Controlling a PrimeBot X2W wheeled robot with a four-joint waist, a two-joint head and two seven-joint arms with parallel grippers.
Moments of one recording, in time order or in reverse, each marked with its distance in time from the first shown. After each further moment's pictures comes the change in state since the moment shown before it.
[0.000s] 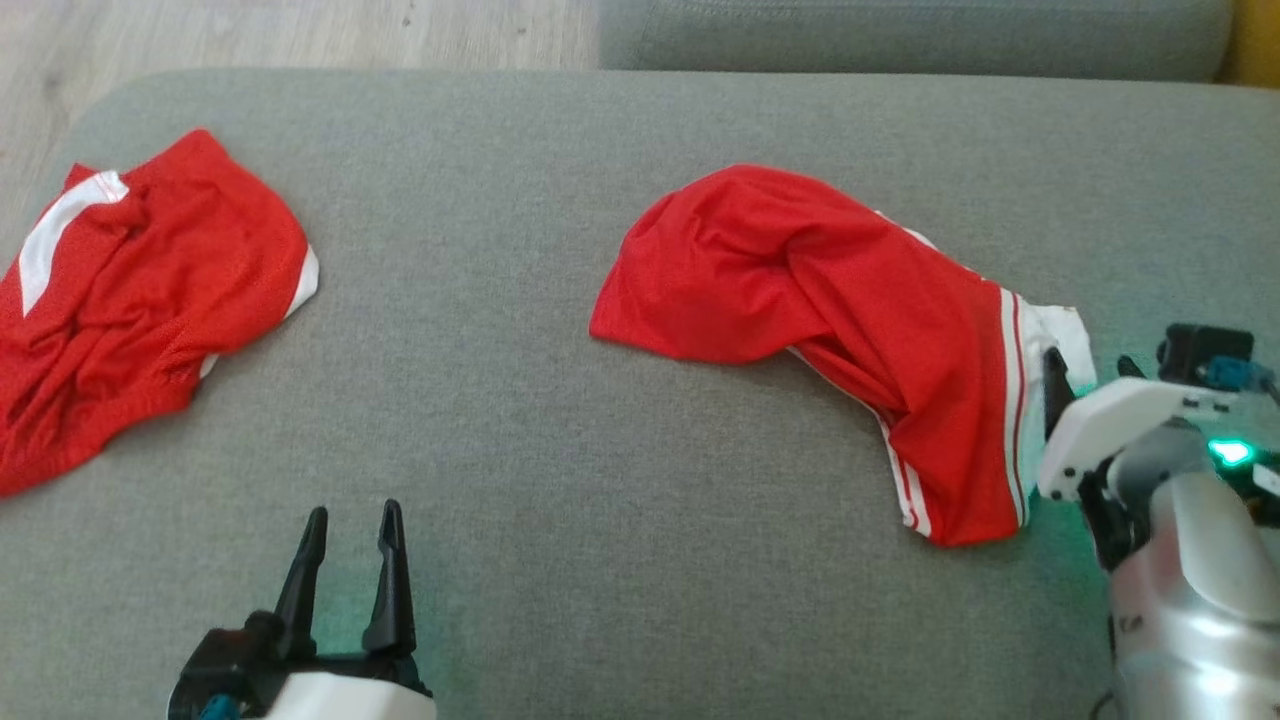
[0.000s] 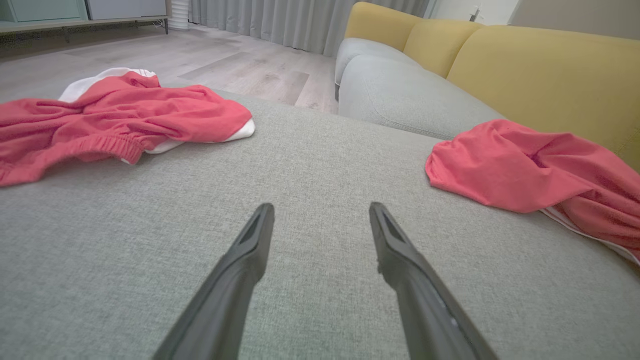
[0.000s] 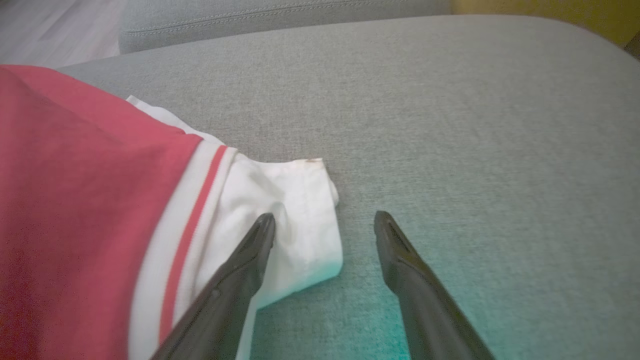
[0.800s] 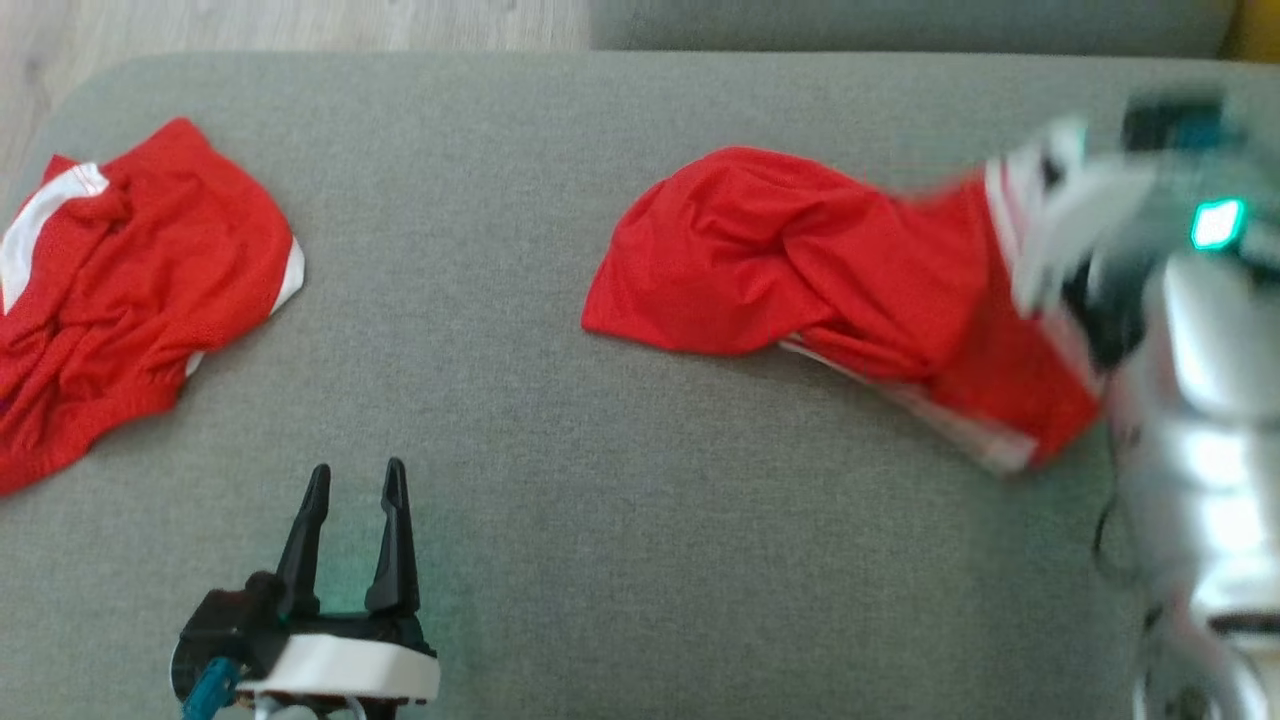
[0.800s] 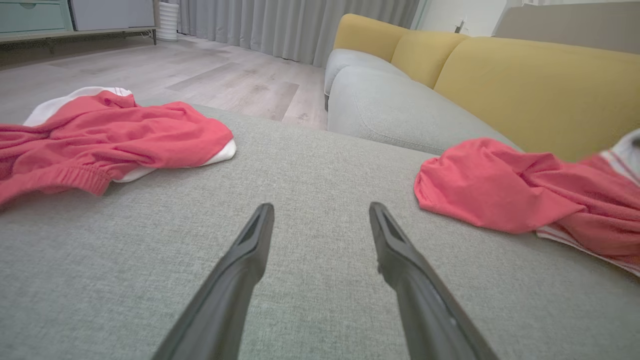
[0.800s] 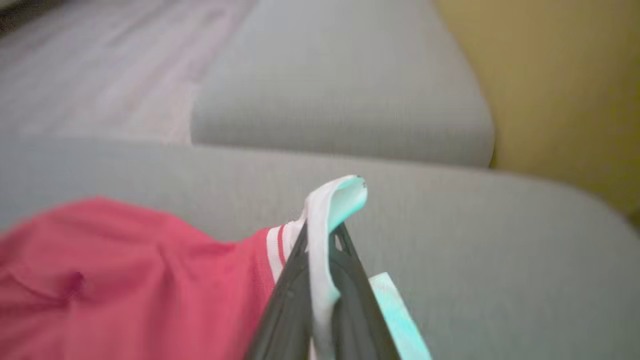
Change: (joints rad) left arm -0.063 -0.003 -0.007 0.002 -0.002 -0.007 0.000; right arm -0.314 -0.042 0.170 0.101 -0.019 0.000 0.137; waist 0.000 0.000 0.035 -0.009
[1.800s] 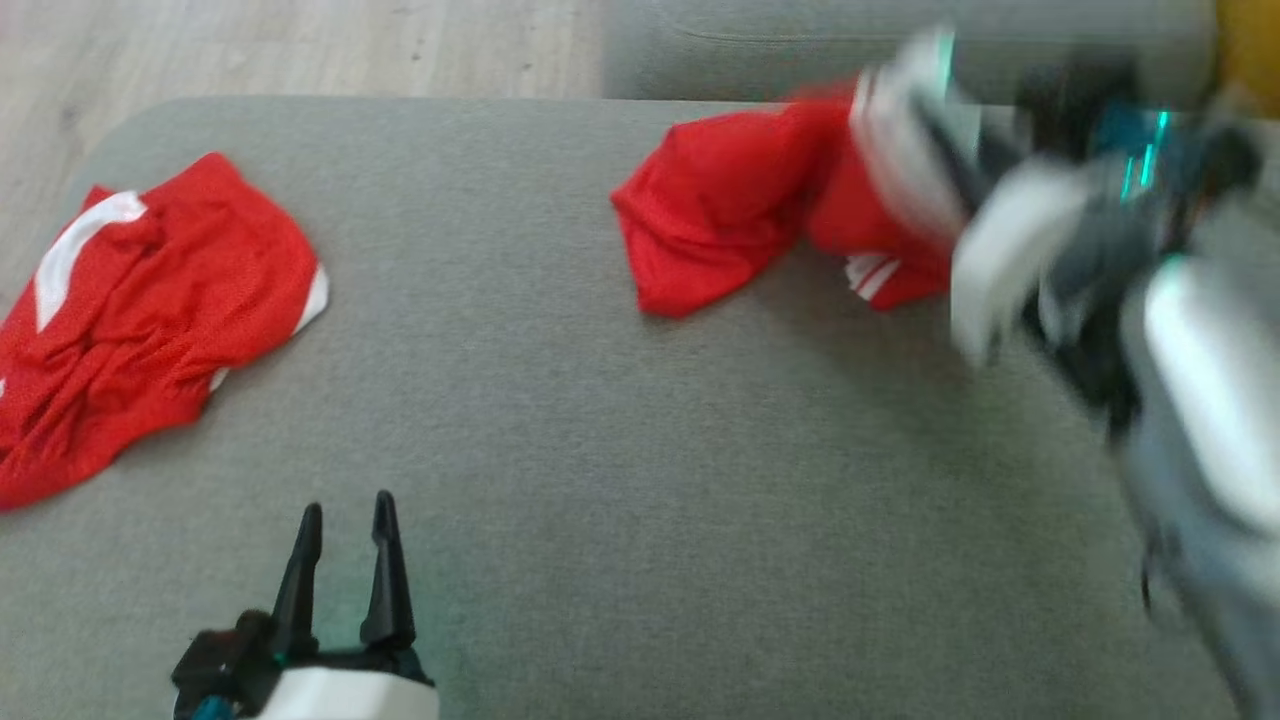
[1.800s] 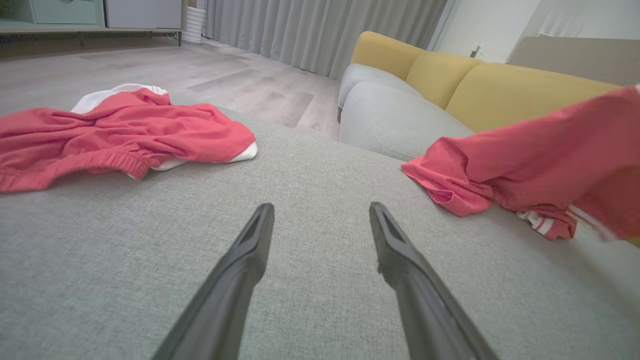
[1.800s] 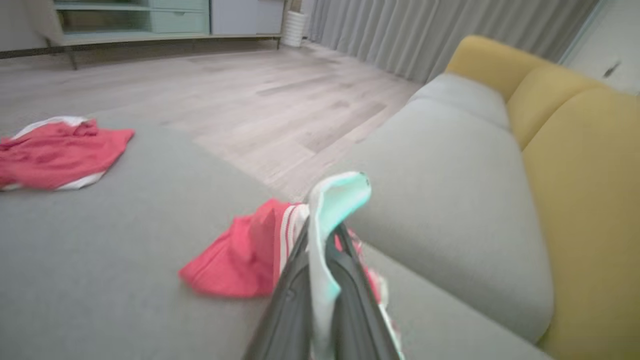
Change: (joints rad) left arm 0.066 -0.001 -0.016 -0.034 -0.080 0.044 0.000; right arm 0.151 -0.254 0.562 -0.671 0.360 0.000 0.107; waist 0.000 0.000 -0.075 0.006
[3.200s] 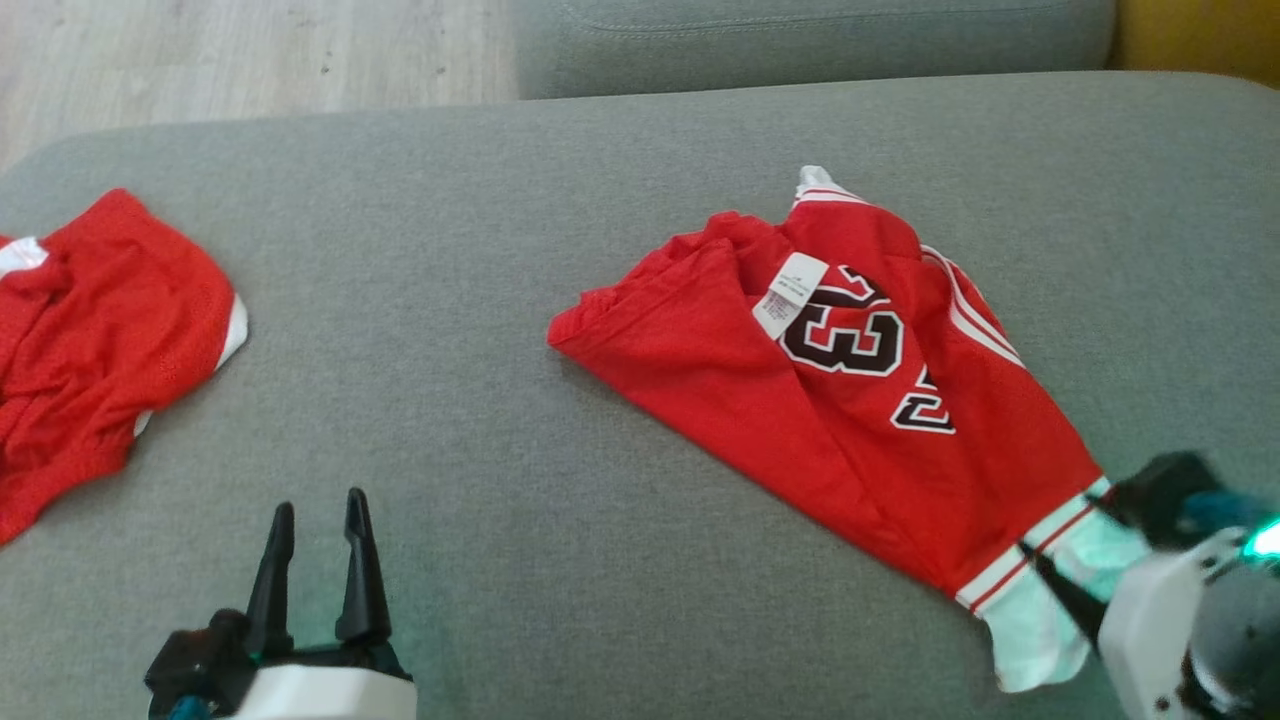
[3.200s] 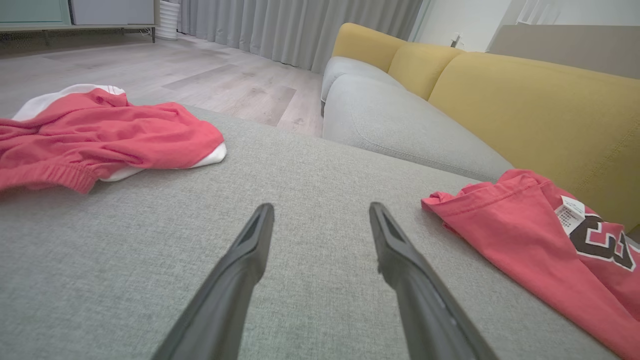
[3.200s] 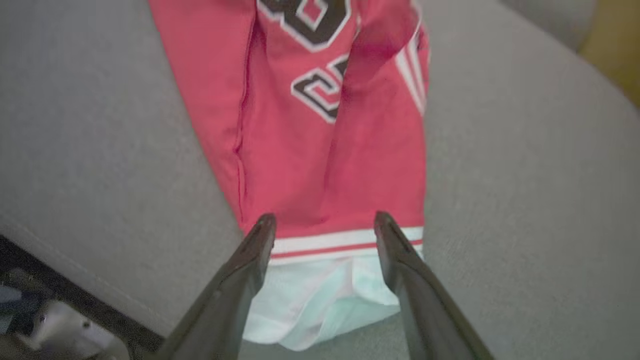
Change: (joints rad) left arm -0.003 0.000 0.047 0.003 0.012 -0.007 0.000; right arm 0.750 -0.287 -0.190 -0.482 0.089 0.000 0.339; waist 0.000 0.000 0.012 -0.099
